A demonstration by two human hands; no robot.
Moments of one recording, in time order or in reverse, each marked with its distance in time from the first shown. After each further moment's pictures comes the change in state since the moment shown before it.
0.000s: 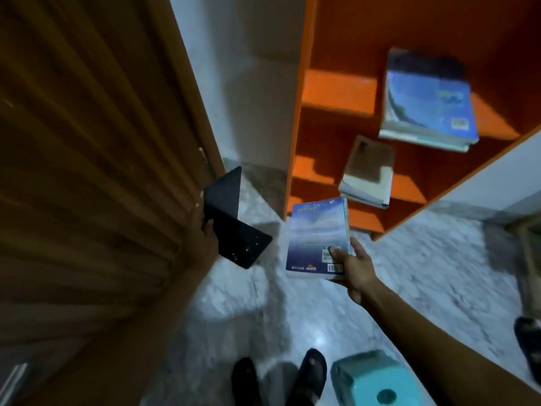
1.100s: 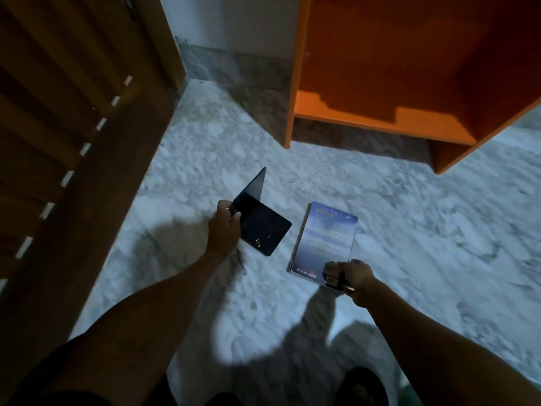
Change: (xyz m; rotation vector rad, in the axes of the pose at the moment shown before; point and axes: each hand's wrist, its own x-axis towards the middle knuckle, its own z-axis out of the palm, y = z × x) left_hand -0.021 -0.429 0.366 -0.028 -0.243 -0.097; right_hand 0.344 0.441 -0.038 -0.142 0.215 0.296
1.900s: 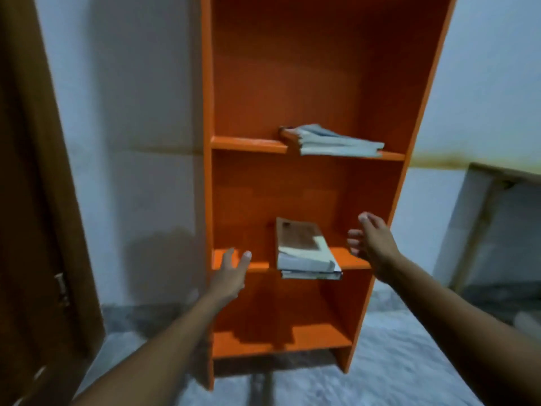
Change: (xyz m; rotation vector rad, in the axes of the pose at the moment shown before) left_hand 0.093 0.437 -0.061 -0.286 -0.351 0.343; right_hand -0.253 -0.407 -0.182 0.327 0.265 -1.072
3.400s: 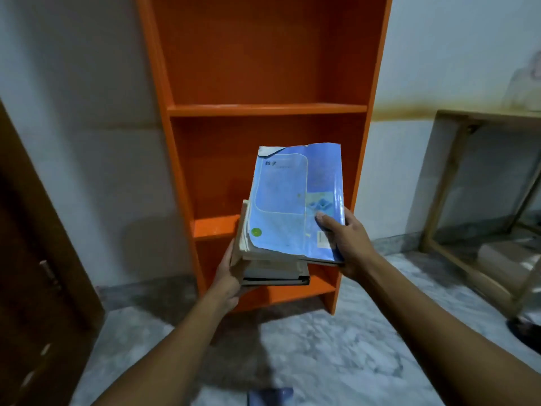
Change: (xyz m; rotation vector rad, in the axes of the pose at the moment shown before) left_hand -0.070 -0.032 0.060 -0.552 -0.110 -0.151; right_hand -0.100 0.040 -0.014 0.320 -0.140 -0.021
